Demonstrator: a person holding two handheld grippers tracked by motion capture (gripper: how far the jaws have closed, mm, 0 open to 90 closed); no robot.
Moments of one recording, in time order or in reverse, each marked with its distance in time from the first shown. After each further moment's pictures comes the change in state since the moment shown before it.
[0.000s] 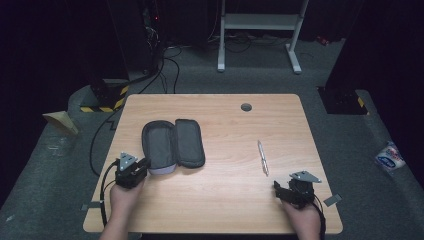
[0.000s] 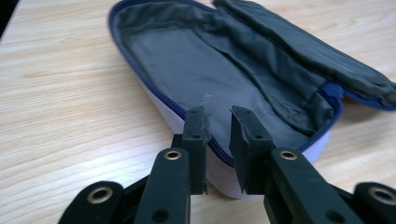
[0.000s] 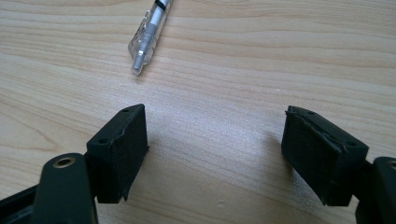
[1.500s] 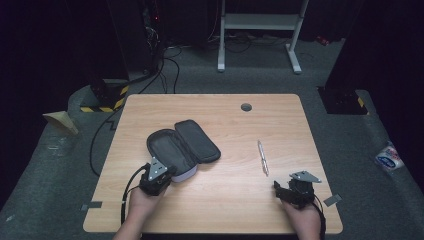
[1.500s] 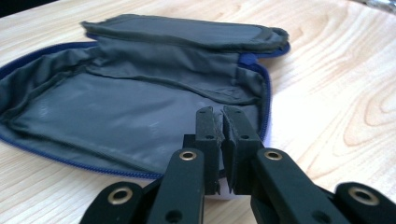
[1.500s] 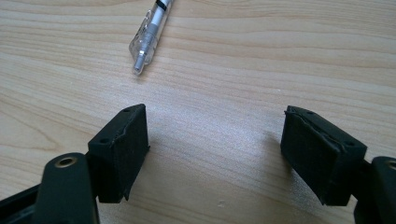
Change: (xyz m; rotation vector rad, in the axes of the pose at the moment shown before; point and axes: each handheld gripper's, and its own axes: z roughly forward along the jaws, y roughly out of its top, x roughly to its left) left arm -0.074 0.010 0.005 0.019 -0.185 0.237; right arm 0.000 0.000 0.000 0.000 0.001 0.001
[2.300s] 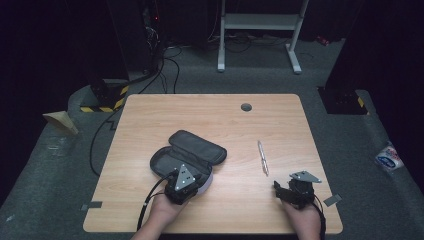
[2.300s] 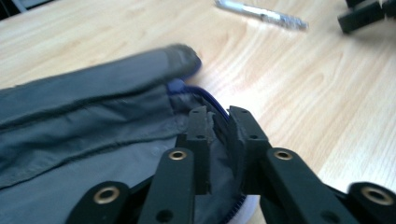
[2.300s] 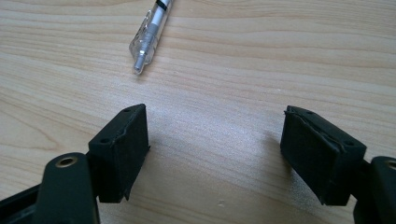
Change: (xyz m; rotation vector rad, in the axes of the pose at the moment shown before) left arm -0.064 0.026 0.011 -0.046 -0.153 0.090; right arm 0.000 0.000 0.000 -0.001 0.001 -0.001
